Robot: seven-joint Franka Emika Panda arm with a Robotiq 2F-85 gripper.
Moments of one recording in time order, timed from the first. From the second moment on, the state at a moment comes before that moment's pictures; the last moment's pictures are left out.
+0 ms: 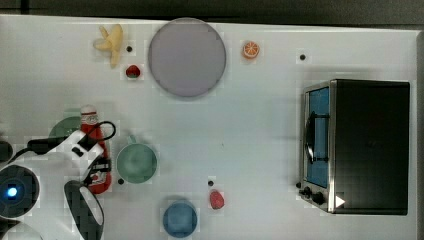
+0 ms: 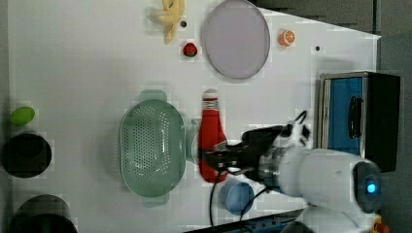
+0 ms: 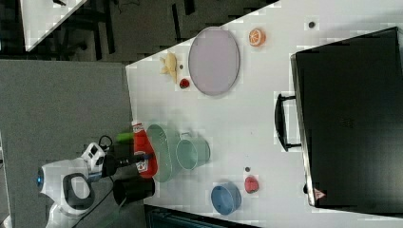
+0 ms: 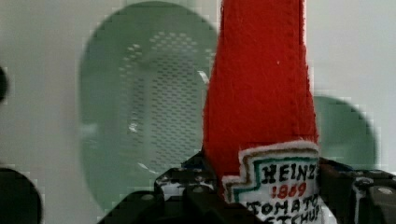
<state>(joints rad) -0.02 0.00 0.67 -2.33 0.11 0.82 -0.31</state>
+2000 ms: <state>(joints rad) -0.20 -0.06 0.39 -1.98 0.16 0.47 -0.07</state>
